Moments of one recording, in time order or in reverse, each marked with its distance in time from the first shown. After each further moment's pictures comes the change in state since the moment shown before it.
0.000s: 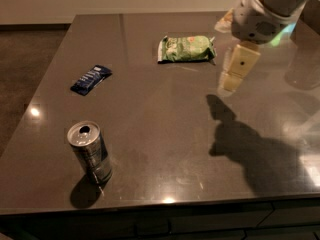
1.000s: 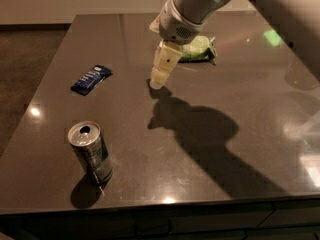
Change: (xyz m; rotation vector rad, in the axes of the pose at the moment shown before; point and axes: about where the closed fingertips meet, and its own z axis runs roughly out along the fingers) arm -0.125 -0.040 0.092 -0.033 -0.187 -0.126
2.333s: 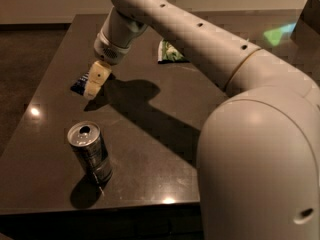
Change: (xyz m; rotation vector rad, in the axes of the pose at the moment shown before) arm -0.104 -0.022 0.169 -0.172 -0.101 0.128
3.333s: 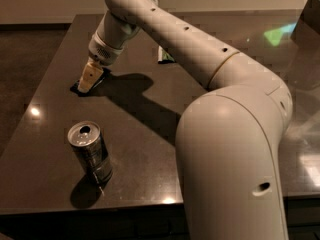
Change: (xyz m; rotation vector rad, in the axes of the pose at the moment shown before) arm -0.012 -0.015 0.028 -0.051 -0.029 0.048
